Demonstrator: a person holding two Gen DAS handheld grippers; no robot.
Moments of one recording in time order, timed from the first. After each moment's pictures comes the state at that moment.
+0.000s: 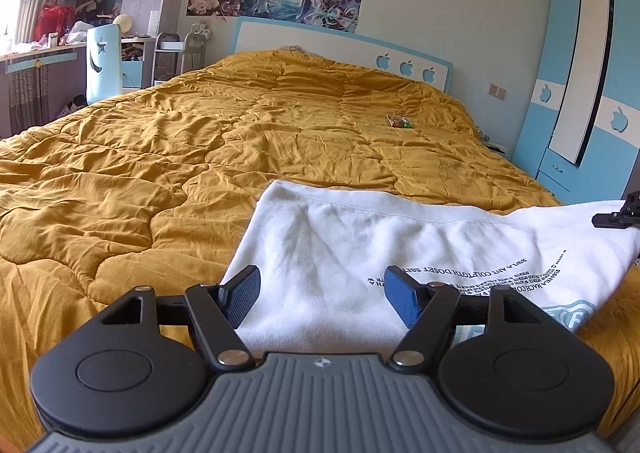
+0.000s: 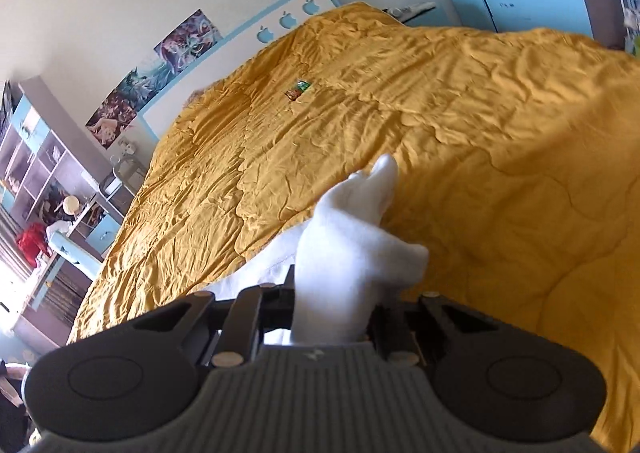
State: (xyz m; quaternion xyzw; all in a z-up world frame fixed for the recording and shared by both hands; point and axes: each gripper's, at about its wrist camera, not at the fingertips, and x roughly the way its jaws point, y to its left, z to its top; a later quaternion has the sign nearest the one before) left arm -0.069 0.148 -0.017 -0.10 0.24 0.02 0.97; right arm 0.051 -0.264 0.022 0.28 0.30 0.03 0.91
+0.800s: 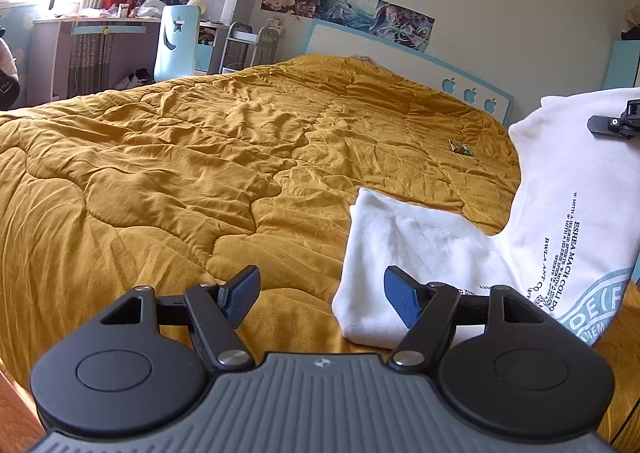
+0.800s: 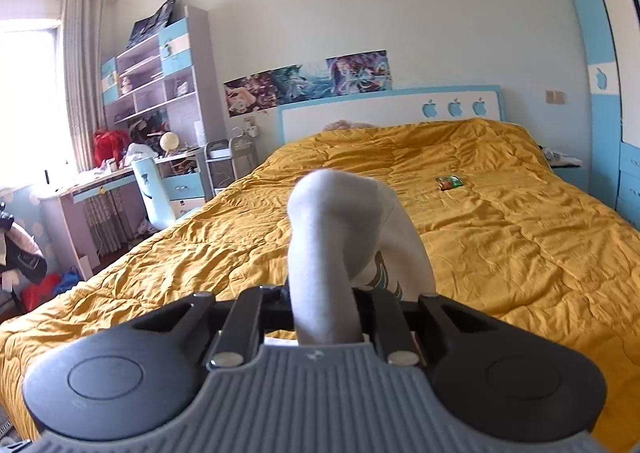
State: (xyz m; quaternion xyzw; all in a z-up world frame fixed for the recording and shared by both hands) left arm -0.099 0.214 -0.023 -0.17 0.23 0.10 0.95; right arm 0.032 -0.063 0.111 0.05 0.17 0.18 0.97
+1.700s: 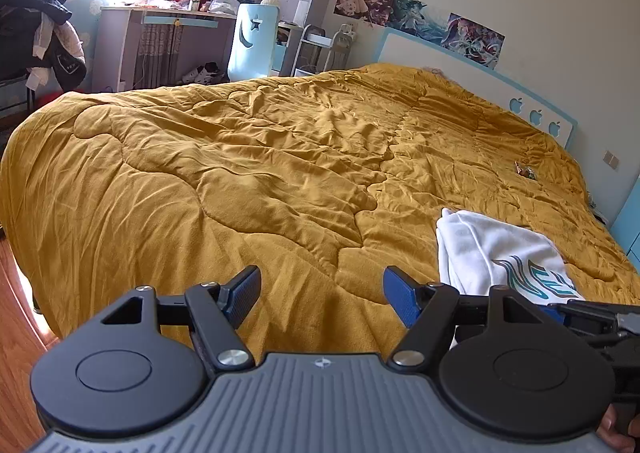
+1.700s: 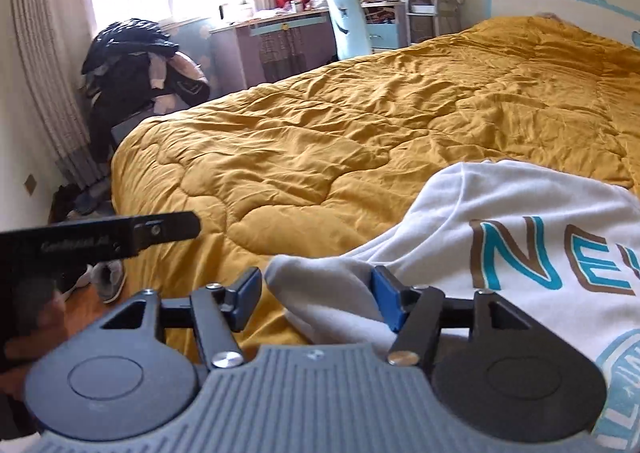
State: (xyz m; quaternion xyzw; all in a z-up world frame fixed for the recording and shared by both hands) left arm -0.125 0.262 -0.017 -0.19 0.24 0.19 0.93; right arm -0.012 0.078 -0.026 -0.06 0.32 0.46 0.82
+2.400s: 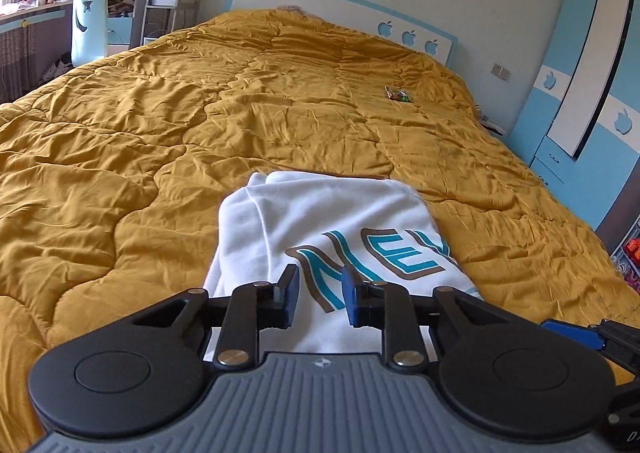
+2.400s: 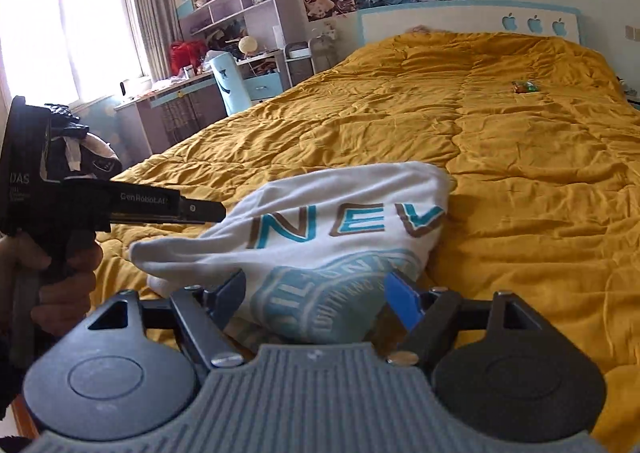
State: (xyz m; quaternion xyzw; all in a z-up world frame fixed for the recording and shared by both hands) left arm 0.000 0.157 -0.009 -0.13 0.31 -0.01 0.94; right arm -0.024 -0.098 -0.007 0.02 0.30 0.31 0.90
